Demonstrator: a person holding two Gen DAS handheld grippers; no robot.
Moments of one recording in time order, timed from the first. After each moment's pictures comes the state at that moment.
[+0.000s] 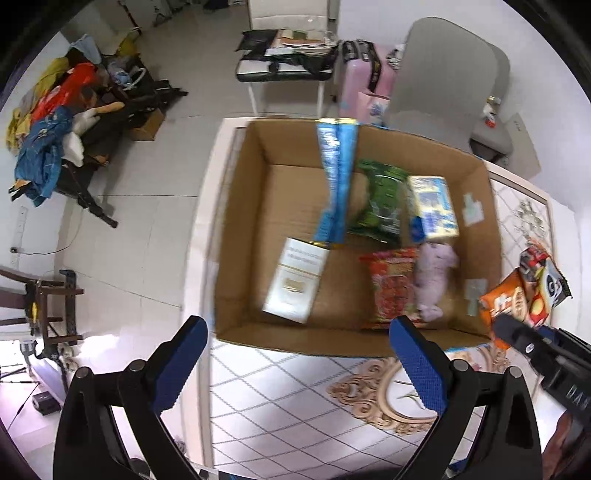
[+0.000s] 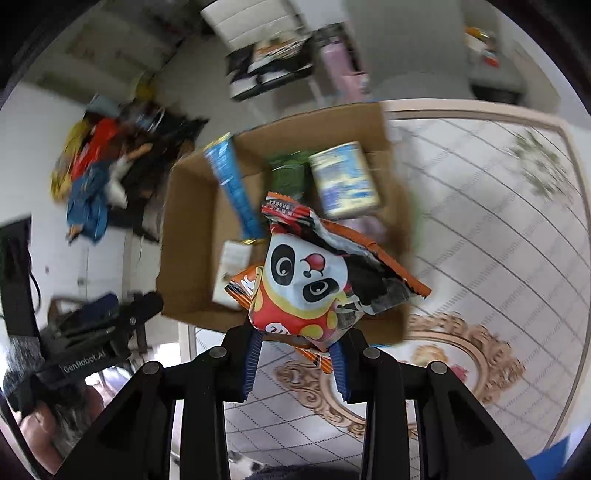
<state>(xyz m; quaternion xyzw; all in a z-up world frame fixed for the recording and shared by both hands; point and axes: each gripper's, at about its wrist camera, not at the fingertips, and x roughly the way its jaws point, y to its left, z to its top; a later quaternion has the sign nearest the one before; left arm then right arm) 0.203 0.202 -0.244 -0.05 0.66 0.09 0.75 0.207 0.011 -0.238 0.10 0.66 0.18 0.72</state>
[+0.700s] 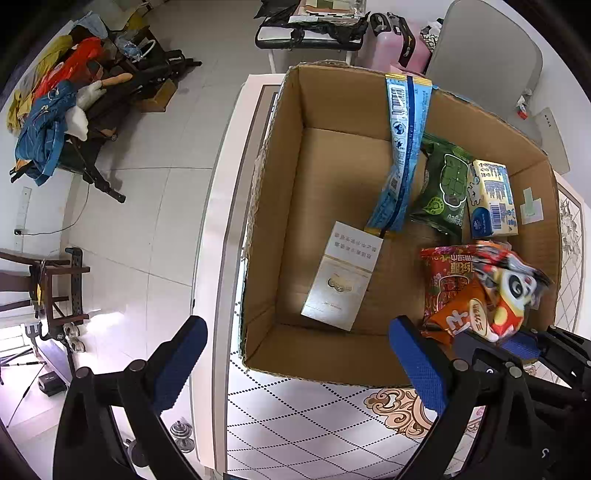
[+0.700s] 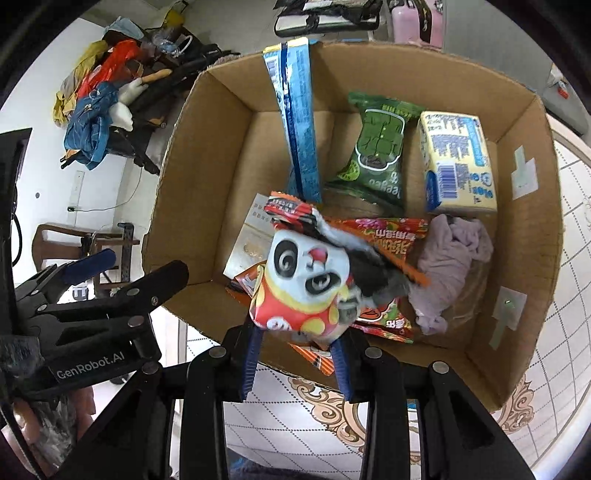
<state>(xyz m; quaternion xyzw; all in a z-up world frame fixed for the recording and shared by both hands) 0.214 0.244 -0.306 -0.06 0.70 0.11 0.71 0.222 0.098 -0.321 0.02 0.71 0.23 0.66</state>
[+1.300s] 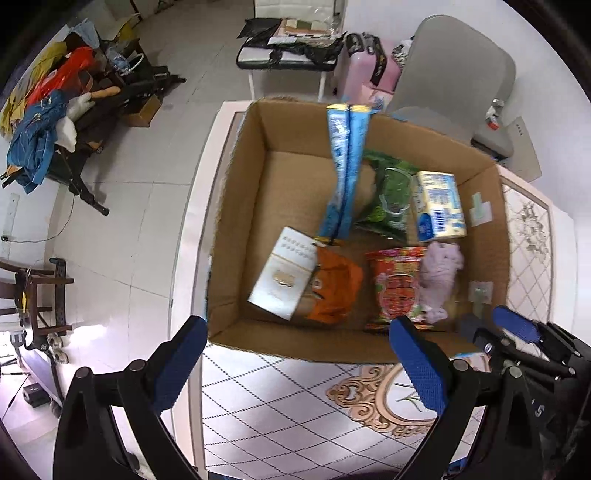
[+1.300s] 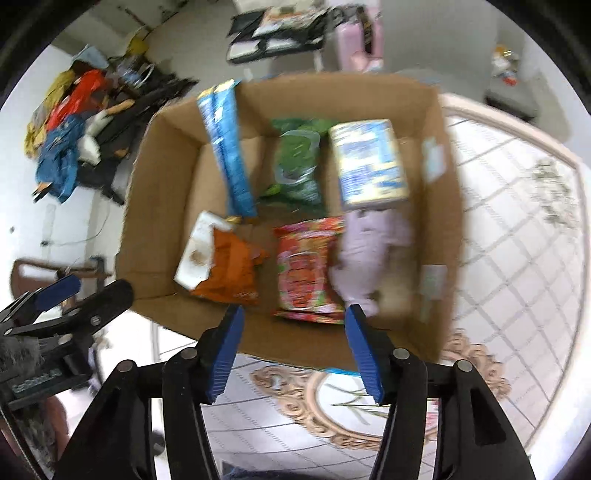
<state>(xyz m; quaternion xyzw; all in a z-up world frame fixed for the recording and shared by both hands) 0.203 0.206 -0.257 -0.08 0.66 0.07 0.74 0.214 0.026 -0.273 0.01 0.67 0.12 0.73</state>
